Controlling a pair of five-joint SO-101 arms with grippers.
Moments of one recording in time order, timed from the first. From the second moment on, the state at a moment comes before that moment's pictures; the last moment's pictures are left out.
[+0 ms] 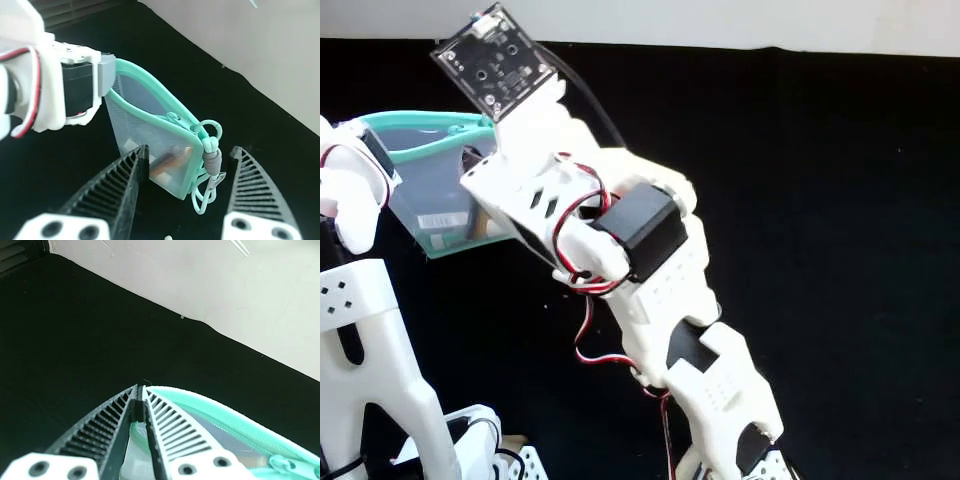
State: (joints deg) left arm -25.2 -23.5 16.7 56.1 14.5; right arm -48.6 28.6 -95.1 100.6 3.8
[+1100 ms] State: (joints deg) left arm -25.2 -23.5 16.7 56.1 14.5; right arm -37.5 27.8 -82.9 100.6 7.8
